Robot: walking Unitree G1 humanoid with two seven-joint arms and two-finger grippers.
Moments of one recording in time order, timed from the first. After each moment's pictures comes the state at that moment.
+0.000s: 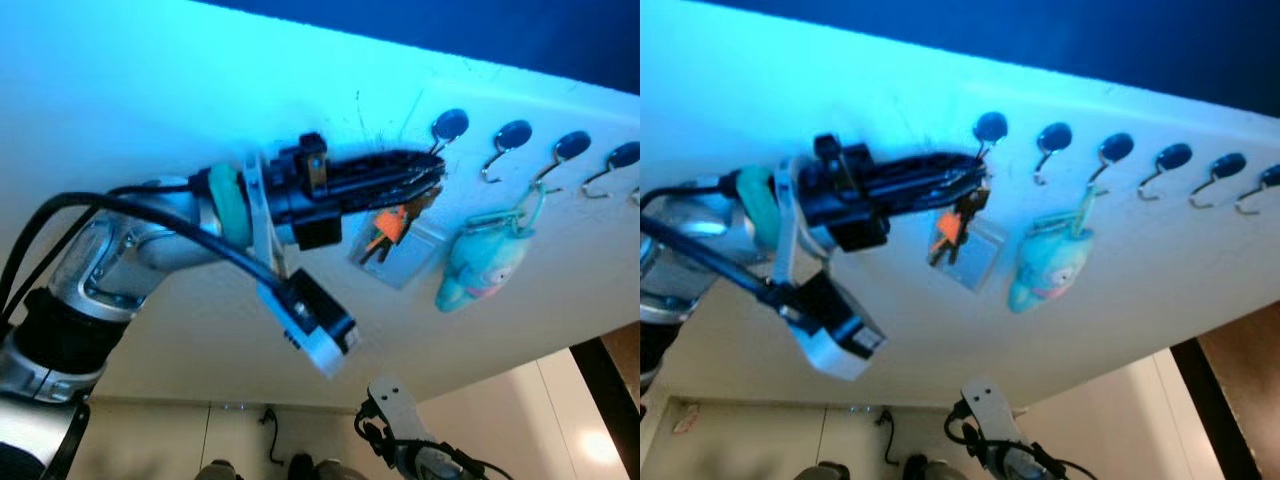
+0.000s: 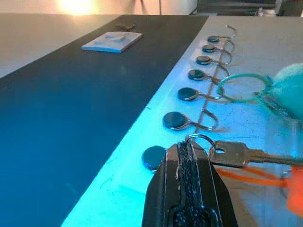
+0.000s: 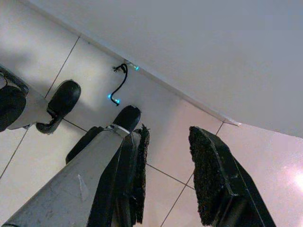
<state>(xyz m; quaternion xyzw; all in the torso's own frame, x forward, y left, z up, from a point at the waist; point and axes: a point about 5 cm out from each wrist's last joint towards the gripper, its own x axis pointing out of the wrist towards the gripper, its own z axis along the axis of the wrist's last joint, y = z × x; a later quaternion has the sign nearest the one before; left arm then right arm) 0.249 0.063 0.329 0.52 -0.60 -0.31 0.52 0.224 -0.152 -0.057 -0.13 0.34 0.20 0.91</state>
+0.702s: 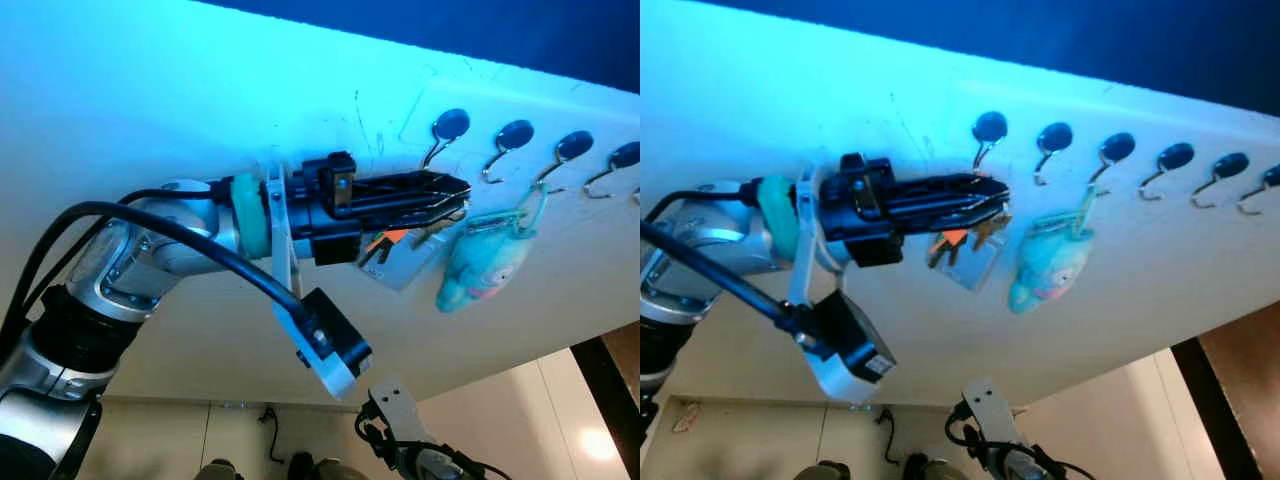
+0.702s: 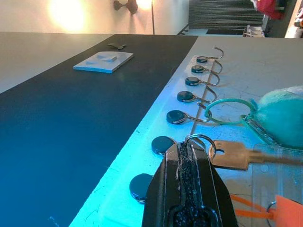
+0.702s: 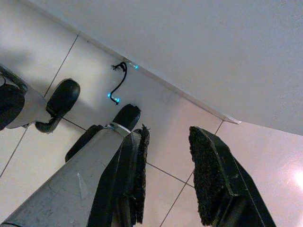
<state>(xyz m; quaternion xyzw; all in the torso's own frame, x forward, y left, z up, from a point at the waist) 0.243 0.051 0.327 0.51 -0.61 -0.33 0.50 0.222 -0.153 -0.058 -0.13 0.34 0.20 0.91</state>
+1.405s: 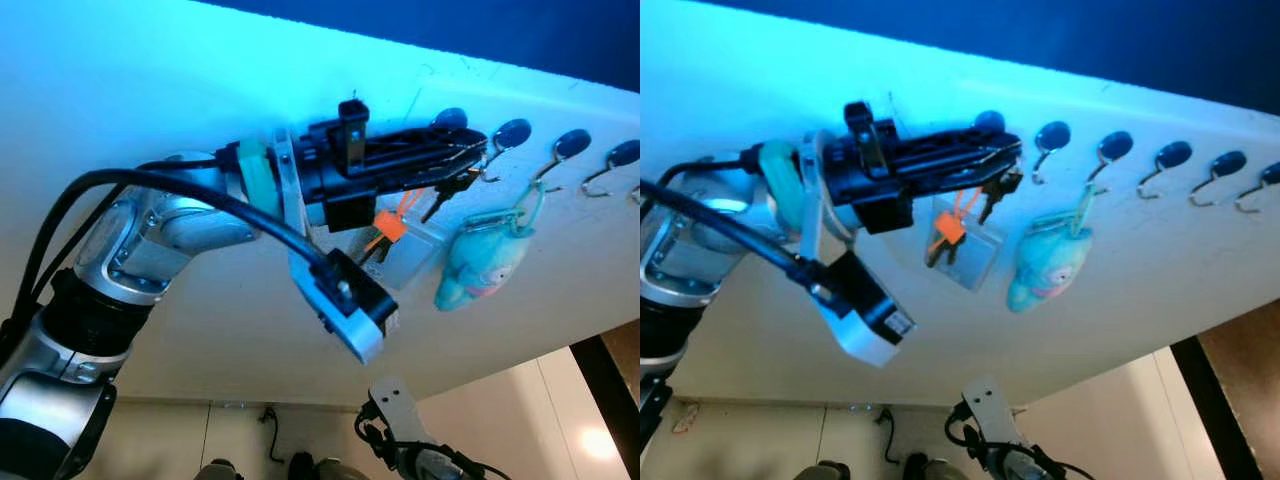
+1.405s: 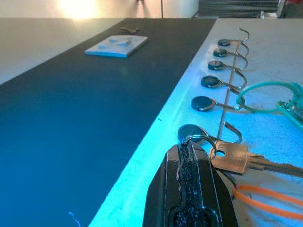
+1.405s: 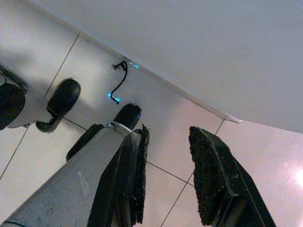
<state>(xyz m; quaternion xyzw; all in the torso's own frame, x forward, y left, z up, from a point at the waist) 0.250 0.048 0.346 0.52 -0.61 -0.31 0.51 0.221 -0.153 -0.059 -0.13 0.35 0.20 0.91</state>
